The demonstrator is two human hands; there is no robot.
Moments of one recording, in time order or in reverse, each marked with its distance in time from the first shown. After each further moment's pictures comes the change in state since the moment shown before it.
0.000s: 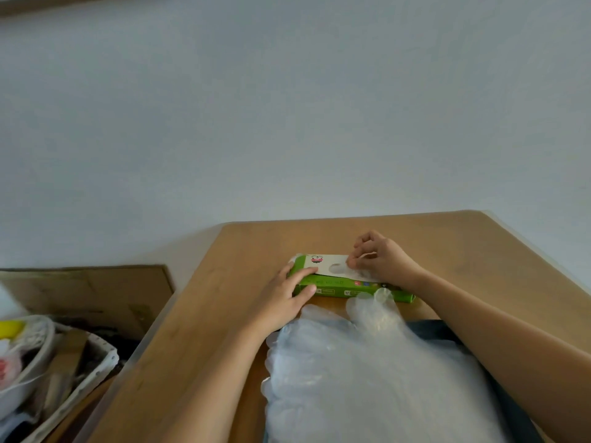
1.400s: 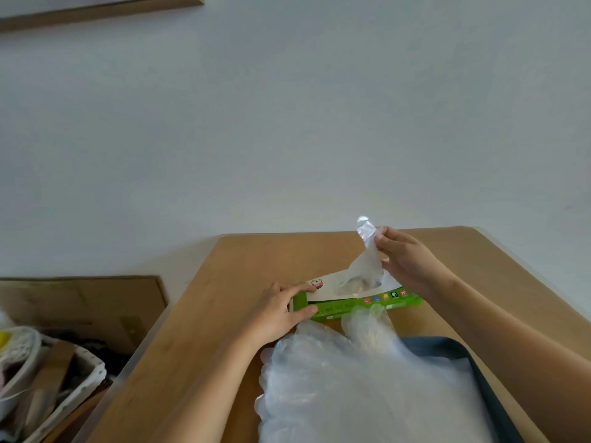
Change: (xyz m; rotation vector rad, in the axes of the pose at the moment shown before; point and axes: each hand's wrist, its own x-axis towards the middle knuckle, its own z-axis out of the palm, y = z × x) left_hand -0.006 0.011 -0.011 -0.031 -0.036 -0.031; right_hand -0.012 -0.026 -0.035 0.779 0.000 0.048
